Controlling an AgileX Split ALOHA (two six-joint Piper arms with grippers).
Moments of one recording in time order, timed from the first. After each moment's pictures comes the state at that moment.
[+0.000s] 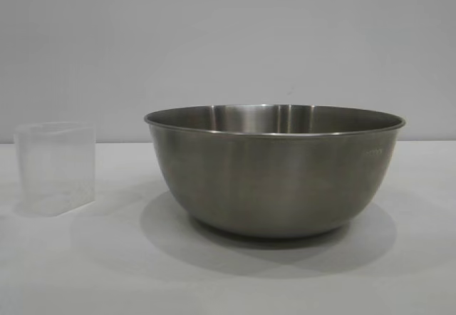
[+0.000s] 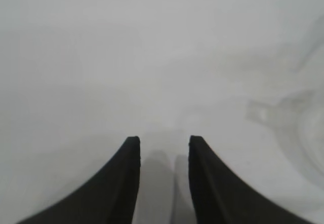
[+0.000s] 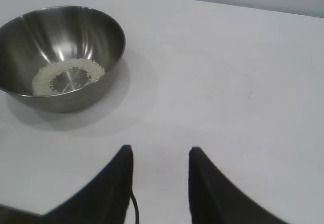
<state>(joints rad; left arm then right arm) 0.20 1.96 -0.30 0.20 -1.15 -0.05 0.19 -0.02 -0.49 0.10 1.14 -0.12</state>
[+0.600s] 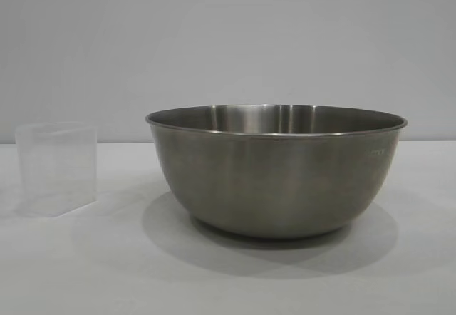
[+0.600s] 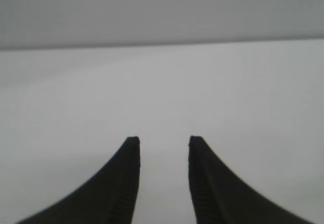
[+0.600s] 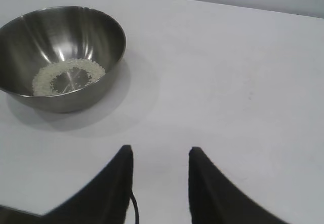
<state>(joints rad) 0.18 1.25 -0.30 0.32 -0.58 -0.11 0.19 -0.02 -0.49 0.10 1.14 -0.12</state>
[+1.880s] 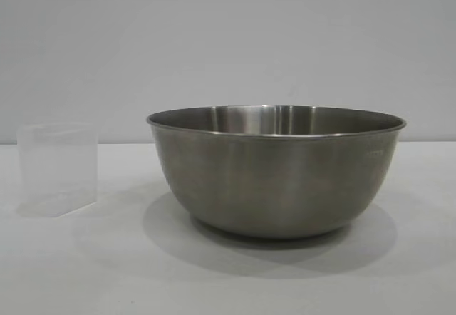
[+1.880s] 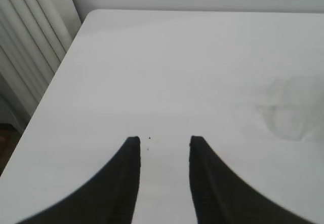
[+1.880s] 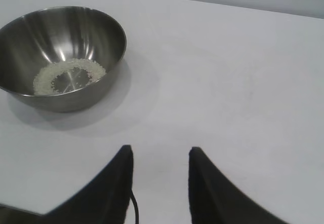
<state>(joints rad) 0.12 0.02 -0.50 0.02 1.01 -0.03 0.19 -0.02 -0.49 0.10 1.14 -0.12</state>
